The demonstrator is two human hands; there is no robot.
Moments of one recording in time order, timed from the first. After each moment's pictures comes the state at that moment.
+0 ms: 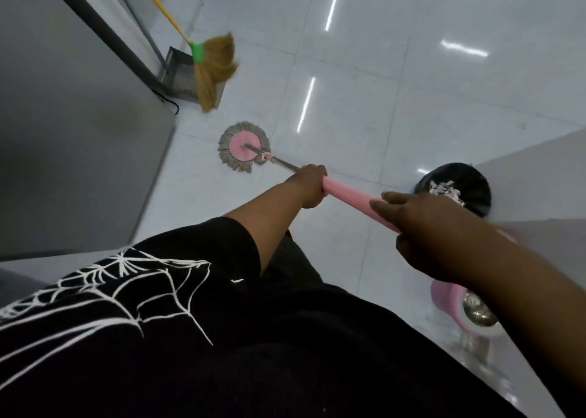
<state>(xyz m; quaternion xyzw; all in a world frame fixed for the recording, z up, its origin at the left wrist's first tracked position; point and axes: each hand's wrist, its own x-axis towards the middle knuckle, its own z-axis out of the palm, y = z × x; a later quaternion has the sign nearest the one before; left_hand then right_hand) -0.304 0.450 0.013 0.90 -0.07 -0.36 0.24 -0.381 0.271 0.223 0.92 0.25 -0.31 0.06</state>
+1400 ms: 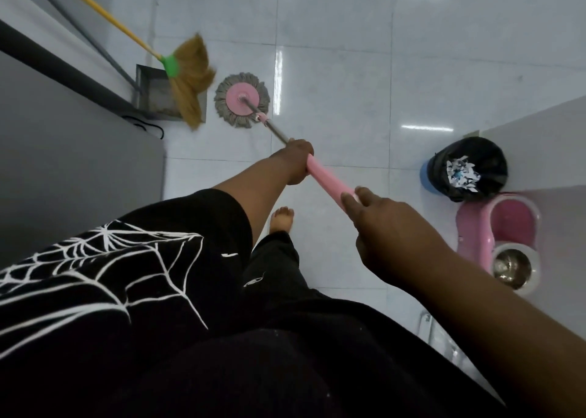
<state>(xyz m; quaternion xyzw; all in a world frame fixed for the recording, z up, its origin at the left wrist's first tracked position) -0.145 0.570 -0.015 0.89 -0.19 -0.38 0.18 -0.293 0.441 0.183 0.95 0.09 -0.28 -0.02</state>
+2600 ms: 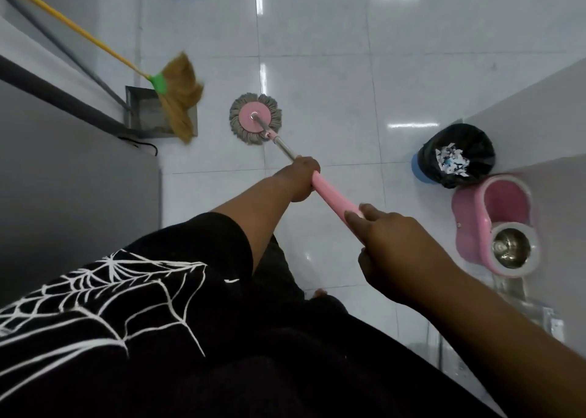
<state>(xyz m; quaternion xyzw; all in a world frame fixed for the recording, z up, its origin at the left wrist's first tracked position) -0.198 0.570 -0.011 0.87 -0.27 -0.37 0.19 -0.349 0.460 0.203 0.95 0.04 -0.30 -0.04</state>
